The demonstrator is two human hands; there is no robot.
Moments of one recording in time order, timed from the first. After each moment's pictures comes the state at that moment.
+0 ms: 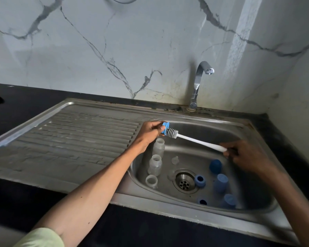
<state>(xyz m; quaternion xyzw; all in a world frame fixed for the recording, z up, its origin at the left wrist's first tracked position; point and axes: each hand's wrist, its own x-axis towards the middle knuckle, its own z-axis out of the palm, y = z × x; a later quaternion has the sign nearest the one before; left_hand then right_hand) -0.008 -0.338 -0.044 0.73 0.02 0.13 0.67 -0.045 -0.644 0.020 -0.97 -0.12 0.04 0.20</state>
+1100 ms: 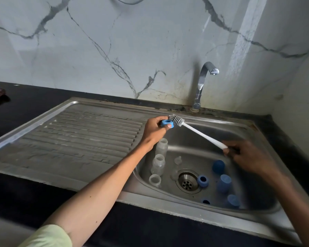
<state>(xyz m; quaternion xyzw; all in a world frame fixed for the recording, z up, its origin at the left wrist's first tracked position) -0.010 -0.349 -0.032 0.74 0.05 0.21 0.64 -0.044 -0.640 0.015 -0.96 -0.14 0.02 0.22</state>
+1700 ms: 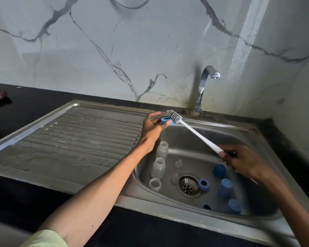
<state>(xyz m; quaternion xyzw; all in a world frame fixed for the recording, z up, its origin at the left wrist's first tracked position) -0.008 -0.344 -0.024 0.58 0.05 0.22 0.78 -0.055 -0.627 0.017 -0.94 -0.17 0.03 0.29</state>
